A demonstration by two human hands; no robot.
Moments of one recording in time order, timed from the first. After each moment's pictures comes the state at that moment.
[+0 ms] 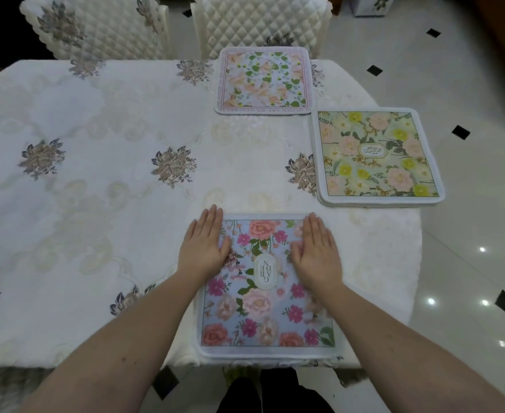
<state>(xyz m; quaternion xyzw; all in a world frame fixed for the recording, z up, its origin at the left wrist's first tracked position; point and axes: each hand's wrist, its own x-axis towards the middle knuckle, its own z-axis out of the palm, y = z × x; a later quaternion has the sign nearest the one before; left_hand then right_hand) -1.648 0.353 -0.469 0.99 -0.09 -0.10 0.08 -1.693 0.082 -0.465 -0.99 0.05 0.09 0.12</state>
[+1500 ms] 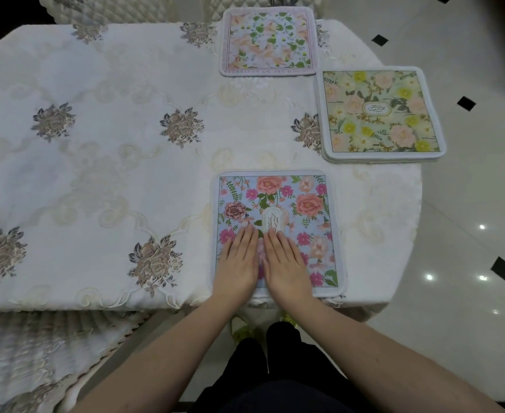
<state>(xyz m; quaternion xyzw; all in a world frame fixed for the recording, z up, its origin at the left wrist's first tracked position) -1.803 0.310 -0.461 0.97 -0.15 -0.12 0.14 -1.820 0.174 -0.457 -0.98 -0.08 0.14 0.10</state>
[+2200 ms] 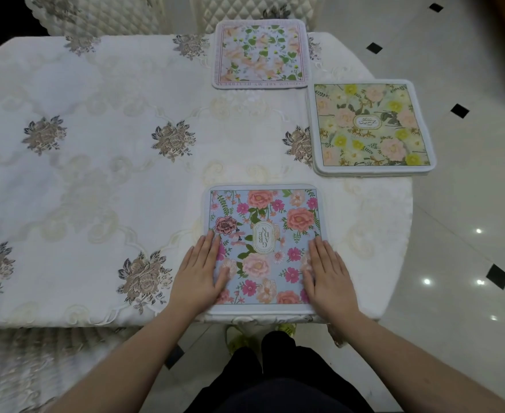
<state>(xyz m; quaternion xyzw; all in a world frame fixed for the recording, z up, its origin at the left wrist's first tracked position) -1.783 0.376 -0.468 0.98 -0.12 -0.13 0.10 -1.824 0.065 -0.458 -0.99 0.01 0.13 0.11</state>
